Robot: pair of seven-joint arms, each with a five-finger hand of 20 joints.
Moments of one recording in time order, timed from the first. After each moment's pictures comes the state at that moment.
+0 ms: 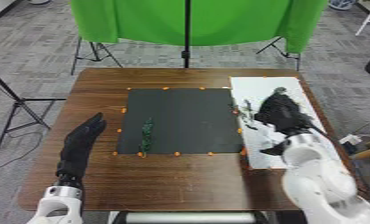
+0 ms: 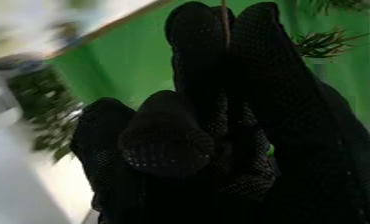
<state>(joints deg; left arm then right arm) 122.9 -71.8 -95.9 -113.9 62.7 3.3 12.2 -101.0 -60.9 78.3 -119.8 -133.1 -0.3 24.8</state>
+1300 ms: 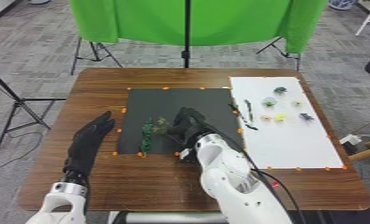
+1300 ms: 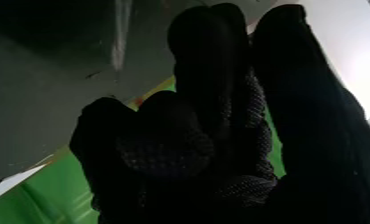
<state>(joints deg) 121.4 -71.7 -95.0 -113.7 62.6 0.0 10.2 -86.4 -80.6 56.7 -99.5 -135.1 -5.6 21.5</state>
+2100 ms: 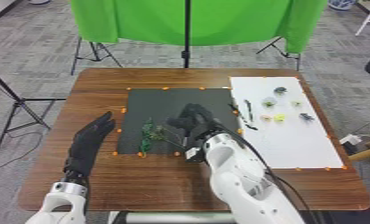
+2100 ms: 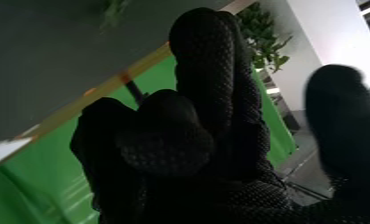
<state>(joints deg) 121.3 -71.7 -95.1 -113.6 62.6 -0.4 9.9 -89.2 -75.7 58.5 -108.0 -134.0 -6.8 20.6</state>
